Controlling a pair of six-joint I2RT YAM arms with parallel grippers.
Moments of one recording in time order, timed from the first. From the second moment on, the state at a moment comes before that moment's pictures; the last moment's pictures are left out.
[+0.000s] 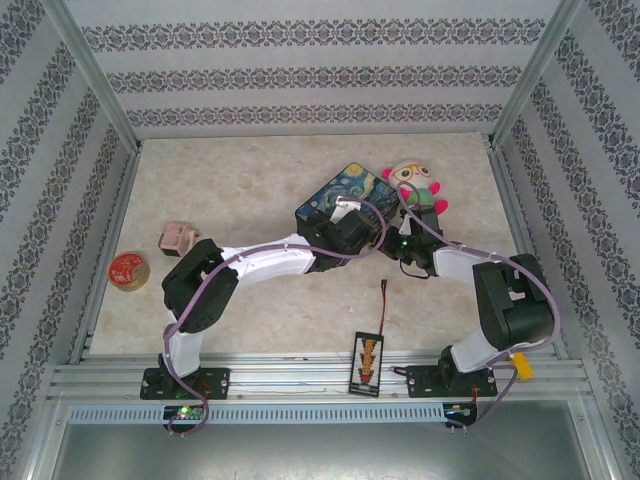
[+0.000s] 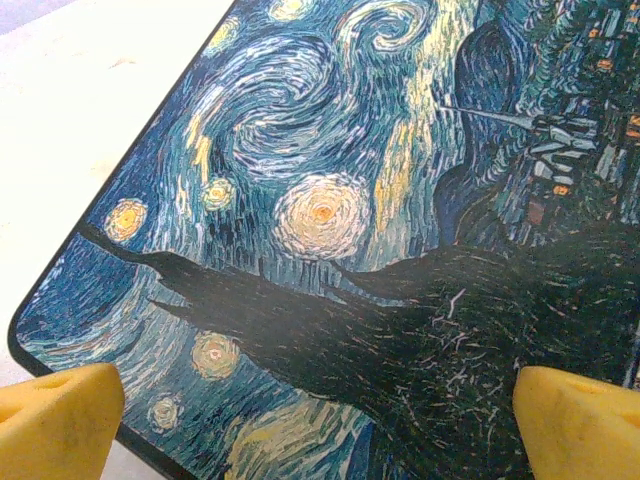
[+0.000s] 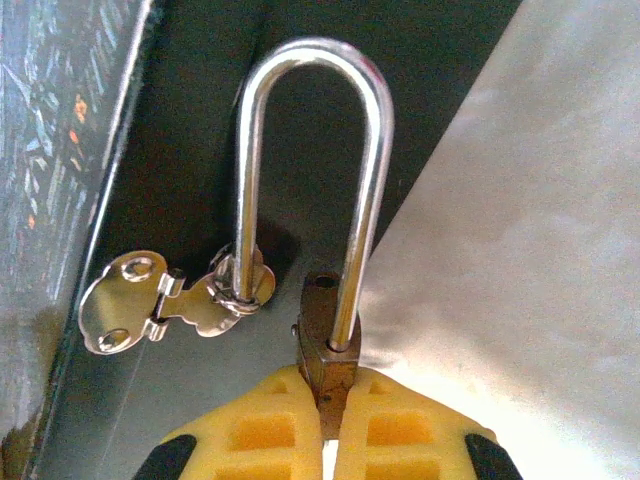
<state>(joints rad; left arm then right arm) -0.90 1.96 1.42 -0.35 -0.61 -0.36 0.19 1.56 0.65 0.09 -0.40 0.70</state>
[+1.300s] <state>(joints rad) -0.77 1.80 1.22 -0.34 -0.59 -0.41 0.18 1.34 0.62 -0.01 -0.36 0.72</state>
